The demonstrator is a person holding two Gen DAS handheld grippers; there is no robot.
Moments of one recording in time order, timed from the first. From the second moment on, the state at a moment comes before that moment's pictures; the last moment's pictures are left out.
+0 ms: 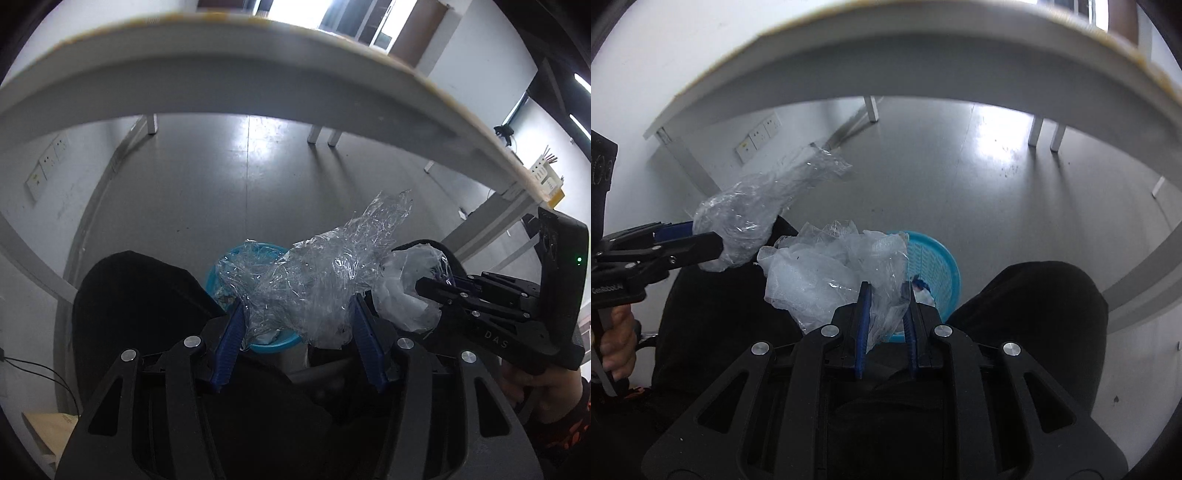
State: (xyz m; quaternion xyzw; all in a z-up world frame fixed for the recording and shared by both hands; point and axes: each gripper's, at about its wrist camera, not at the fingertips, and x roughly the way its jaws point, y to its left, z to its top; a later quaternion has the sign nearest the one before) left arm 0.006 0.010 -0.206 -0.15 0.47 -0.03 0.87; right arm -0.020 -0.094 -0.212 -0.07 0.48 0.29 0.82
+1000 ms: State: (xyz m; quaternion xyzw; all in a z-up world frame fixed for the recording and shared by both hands) left arm 0.155 0.044 -0.354 -0.22 0.60 0.03 0.77; right arm 0.127 -0.022 -0.377 -0.09 0.64 0.21 0.73
